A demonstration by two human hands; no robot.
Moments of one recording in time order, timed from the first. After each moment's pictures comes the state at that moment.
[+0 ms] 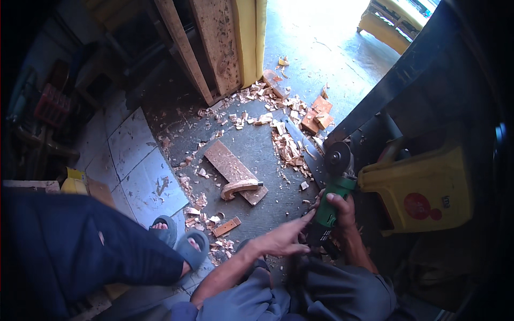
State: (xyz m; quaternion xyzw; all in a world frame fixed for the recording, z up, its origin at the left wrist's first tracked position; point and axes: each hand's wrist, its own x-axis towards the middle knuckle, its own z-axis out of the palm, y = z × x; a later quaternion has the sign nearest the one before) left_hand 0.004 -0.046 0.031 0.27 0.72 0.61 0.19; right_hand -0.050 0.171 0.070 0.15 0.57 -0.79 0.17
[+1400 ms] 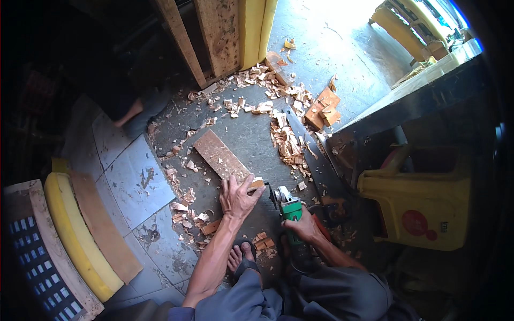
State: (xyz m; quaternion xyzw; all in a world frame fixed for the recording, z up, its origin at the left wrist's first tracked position) left_hand -0.045 -0.107 -0.068 -0.11 0.96 0.25 -0.03; right_hand -0.029 0.144 -0.045 0.11 0.81 -0.44 0.38
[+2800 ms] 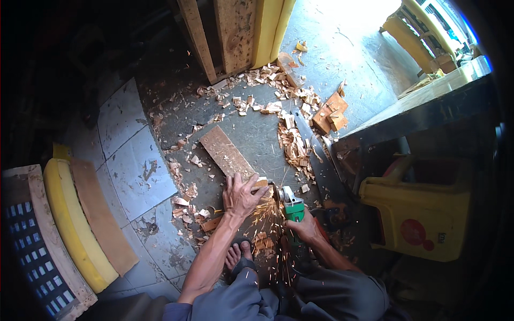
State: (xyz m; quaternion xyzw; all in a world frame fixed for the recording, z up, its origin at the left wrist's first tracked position) left_hand -0.044 -0.112 -0.072 -0.11 0.96 0.27 0.00; right_hand -0.041 0.127 -0.012 0.13 0.78 -0.47 0.39
